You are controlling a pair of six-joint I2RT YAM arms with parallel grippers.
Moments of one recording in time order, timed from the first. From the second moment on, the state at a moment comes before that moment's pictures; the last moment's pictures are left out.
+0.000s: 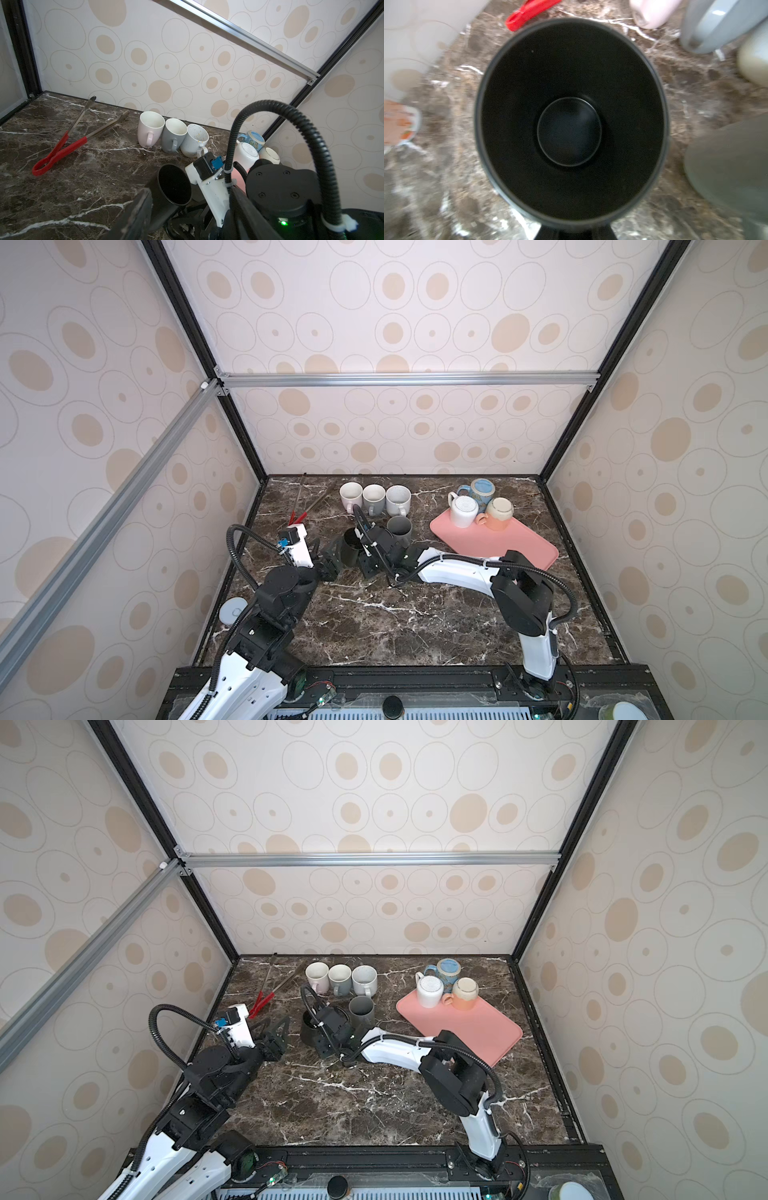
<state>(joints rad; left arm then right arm) -0.51 0.52 0.56 -0.16 -0.26 -0.42 0.99 2.02 1.48 -0.25 0.16 0.37</state>
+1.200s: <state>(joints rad) -0.51 0.50 0.55 -0.20 -0.27 -0.42 0.96 2.12 1.66 -0.49 0.43 0.37</state>
